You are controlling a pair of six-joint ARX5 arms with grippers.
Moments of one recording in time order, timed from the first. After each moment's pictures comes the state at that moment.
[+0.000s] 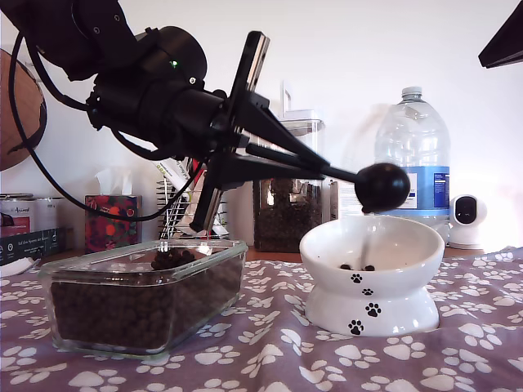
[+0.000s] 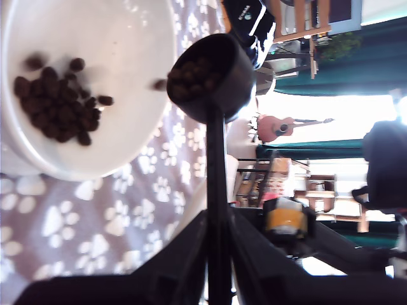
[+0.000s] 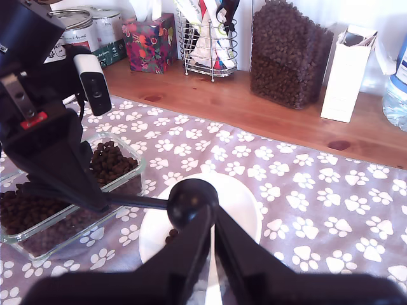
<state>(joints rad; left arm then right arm) -0.60 1.79 1.09 -0.05 1.05 -0.77 0.40 0.51 0.49 -0.29 -0.12 -0.05</state>
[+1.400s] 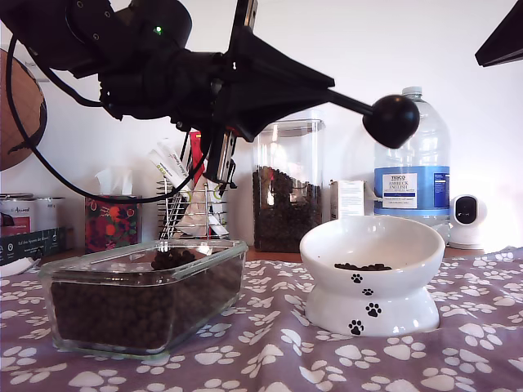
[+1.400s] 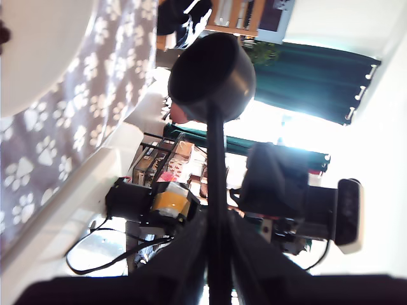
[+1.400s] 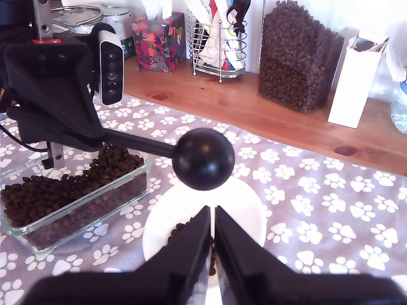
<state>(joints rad) -0.57 1.79 1.09 0.32 1.28 -1.42 0.40 0.51 0.49 -0.28 -0.15 -0.09</state>
